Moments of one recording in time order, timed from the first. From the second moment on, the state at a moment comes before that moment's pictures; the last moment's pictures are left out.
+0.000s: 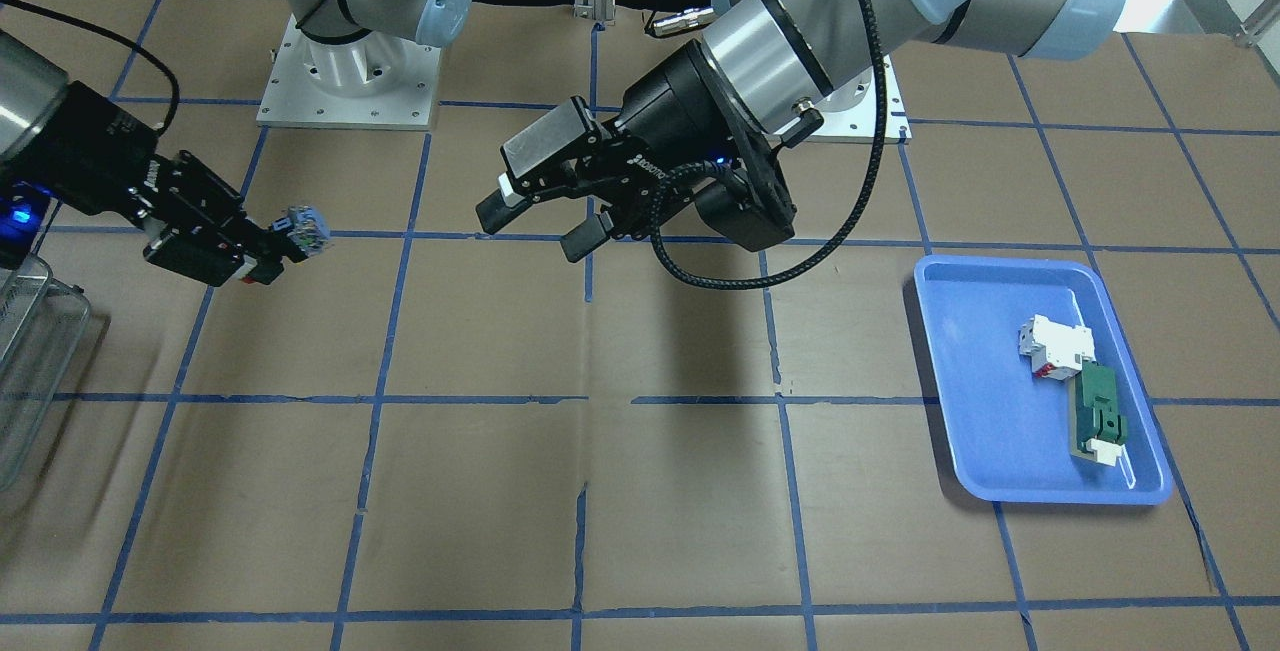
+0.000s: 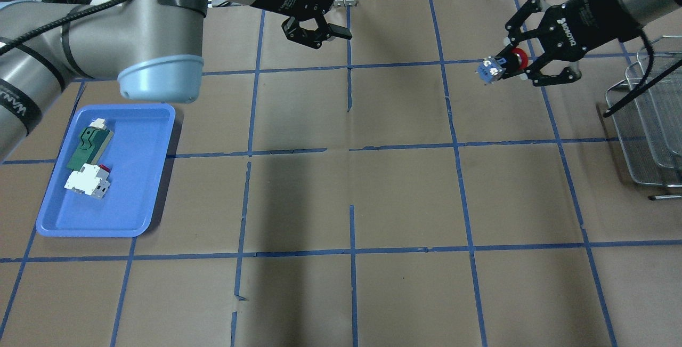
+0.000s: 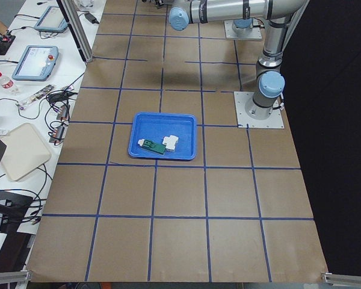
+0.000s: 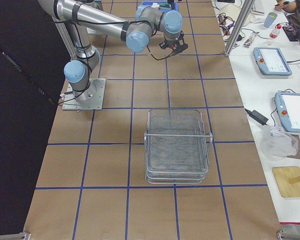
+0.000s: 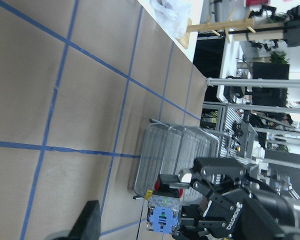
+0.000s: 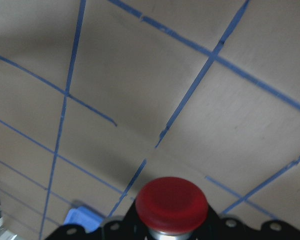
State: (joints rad) left arm -1.71 -1.75 -1.58 -0.88 0.83 -0.78; right arm 1.20 -1.53 1.66 -1.59 -1.03 0.60
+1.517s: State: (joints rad) left arm -1.62 -1.68 -1.45 -1.65 1.54 0.15; right arm 0.90 -1.13 1.26 -1.52 -1.56 -0.45
